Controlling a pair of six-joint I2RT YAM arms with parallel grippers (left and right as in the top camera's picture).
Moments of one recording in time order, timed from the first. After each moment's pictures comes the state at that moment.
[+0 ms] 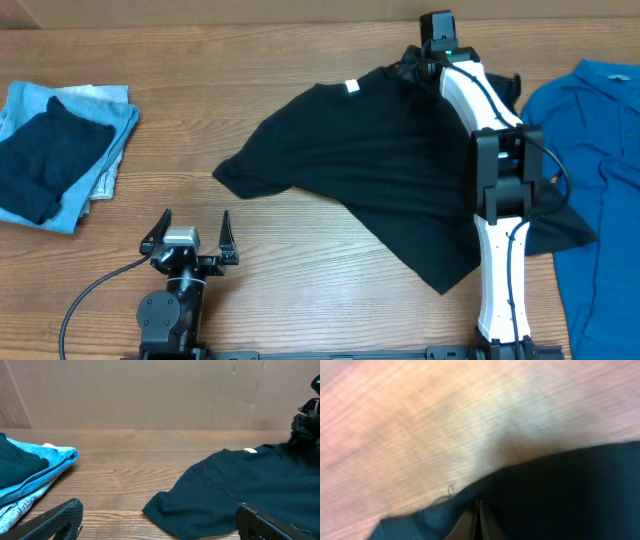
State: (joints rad) left arm -0.03 0.01 0.01 -0.08 0.01 -0.04; right arm 0.12 2.58 2.17 -0.59 0.00 0.54
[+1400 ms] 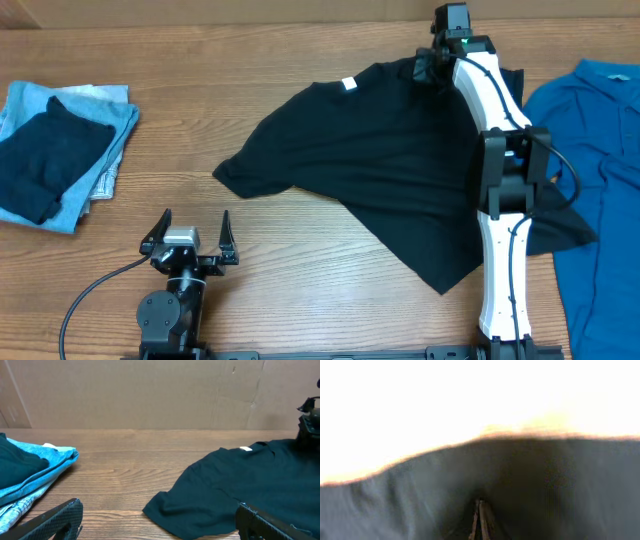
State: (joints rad) left arm -0.03 0.01 0.01 -0.08 0.01 -0.04; right arm 0.07 2.65 2.35 -0.77 -0.02 0.26
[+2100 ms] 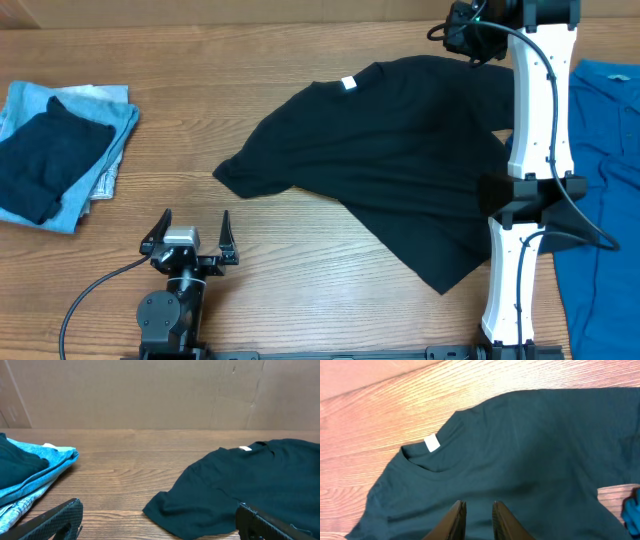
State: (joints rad) left arm -0.03 0.01 0.01 -0.08 0.01 -0.04; right arm 0.05 2.49 3.02 -1.64 -0.17 0.29
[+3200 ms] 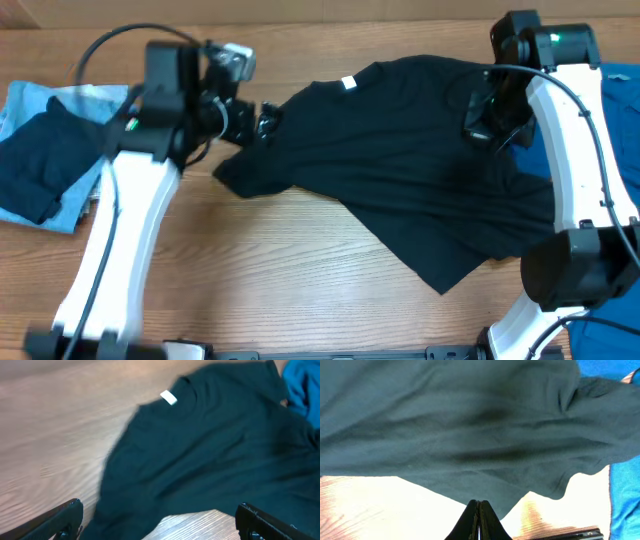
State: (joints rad) left arm -0.14 1.54 1.49 -0.82 0.35 0.10; right arm 0.05 1.89 1.94 -1.63 -0.04 0.35
